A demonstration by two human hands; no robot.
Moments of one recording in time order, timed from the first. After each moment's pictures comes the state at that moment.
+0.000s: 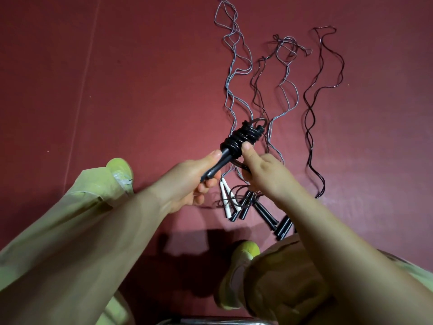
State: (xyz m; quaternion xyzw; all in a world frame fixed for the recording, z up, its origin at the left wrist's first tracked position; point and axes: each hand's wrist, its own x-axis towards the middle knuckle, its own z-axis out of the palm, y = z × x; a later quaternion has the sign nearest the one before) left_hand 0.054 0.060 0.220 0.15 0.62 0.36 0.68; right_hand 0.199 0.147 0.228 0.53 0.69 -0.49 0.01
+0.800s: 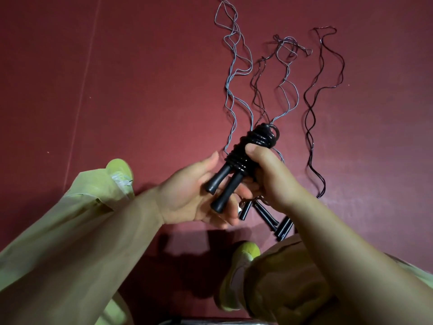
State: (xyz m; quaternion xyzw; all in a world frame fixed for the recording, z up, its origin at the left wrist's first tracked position) left_hand 0.052 0.051 0.227 0.16 0.37 0.33 0.85; right_hand 0.198 0.141 0.238 0.40 0.53 -0.75 -0.06
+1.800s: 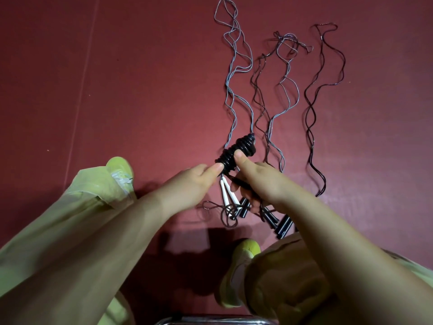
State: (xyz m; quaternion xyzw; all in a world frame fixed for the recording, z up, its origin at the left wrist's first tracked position) left_hand 0.058 0.055 0.196 0.37 0.74 0.25 0.51; right_hand 0.198 0.142 0.230 0.52 0.63 -0.56 0.12
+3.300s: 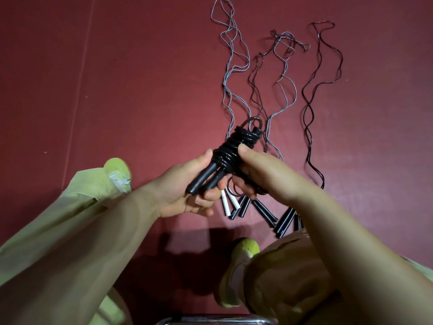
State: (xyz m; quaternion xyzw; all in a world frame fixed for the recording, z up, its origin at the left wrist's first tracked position) left_hand 0.046 0.053 0.216 0.16 0.42 0.34 0.82; right_hand 0.209 0.153 0.234 0.35 0.63 -0.69 0.04
